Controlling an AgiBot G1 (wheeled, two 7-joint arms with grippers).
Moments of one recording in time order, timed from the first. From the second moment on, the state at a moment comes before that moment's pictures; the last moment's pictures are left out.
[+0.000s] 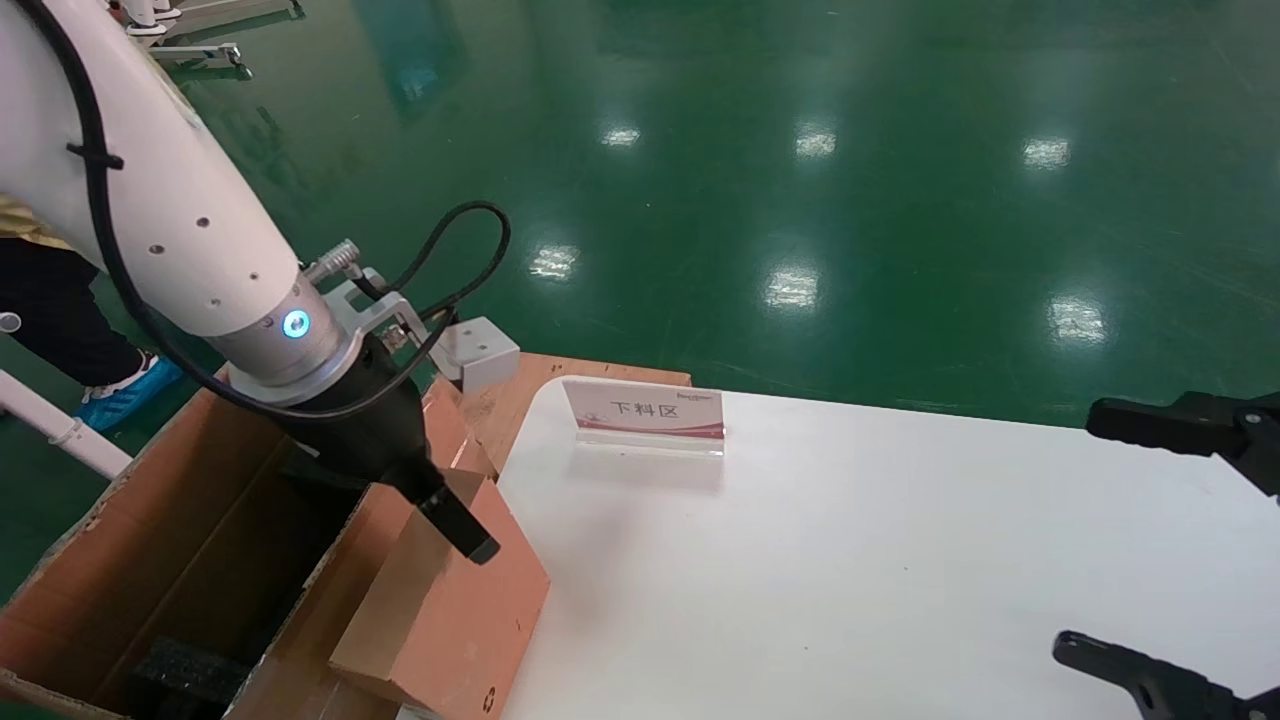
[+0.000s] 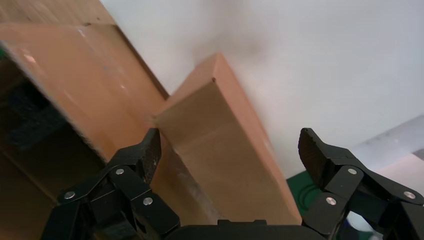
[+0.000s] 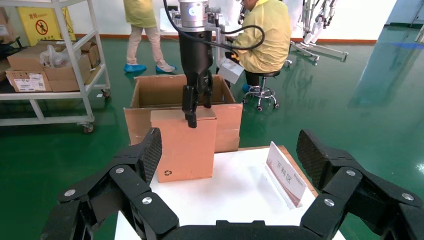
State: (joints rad) left arm -2.19 0.76 1.66 -1.36 1.49 1.55 -1.58; right arm 1.08 -0.61 -0.28 1.28 -0.73 -1.49 0.18
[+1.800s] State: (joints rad) left arm -2.22 0.74 1.81 -1.36 1.41 1.52 -1.59; right arm 1.08 -0.61 -0.29 1.28 -0.73 -1.49 0.18
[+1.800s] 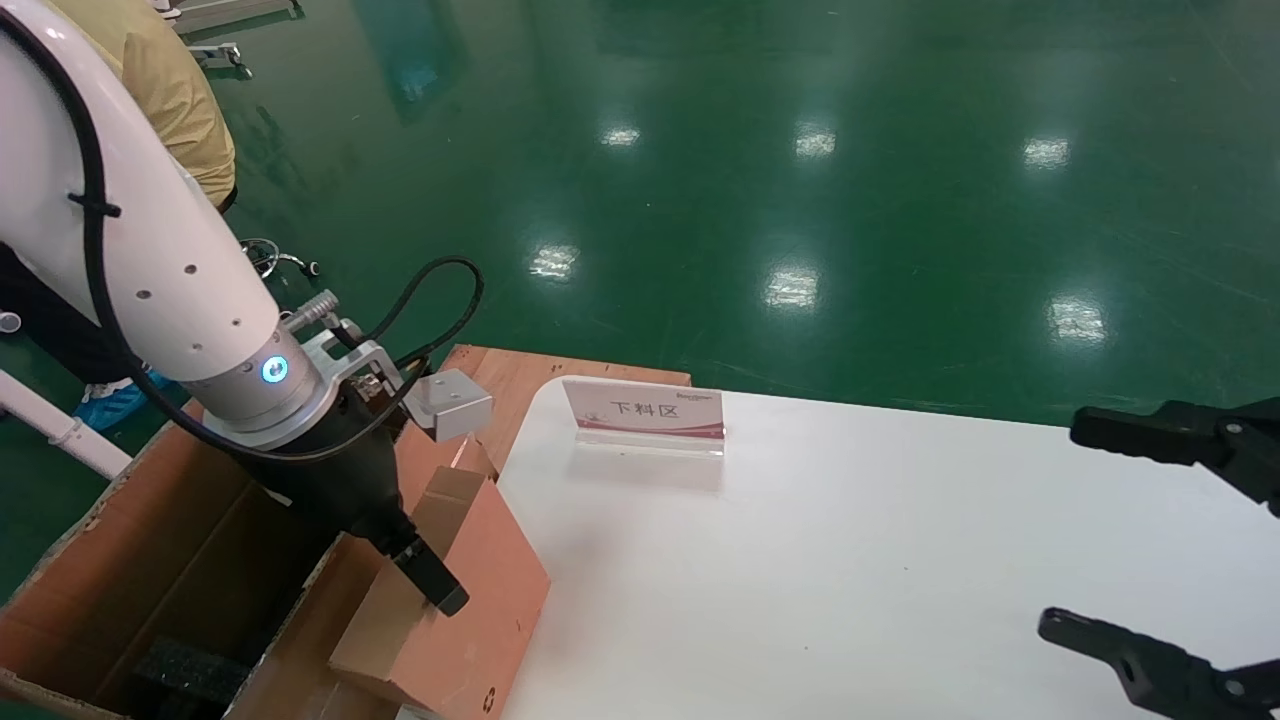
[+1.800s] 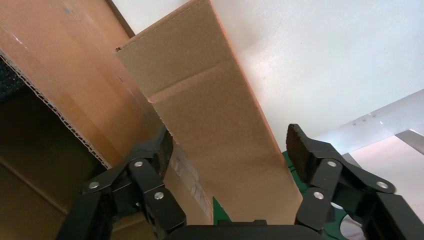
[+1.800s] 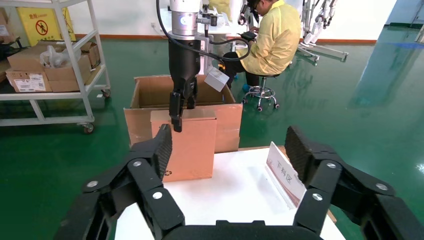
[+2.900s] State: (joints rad) left arm -2.54 0.75 1.71 -1.26 1.46 1.56 -1.51; right arm 1.08 -0.61 -0.29 1.28 -0.73 -1.49 0.18
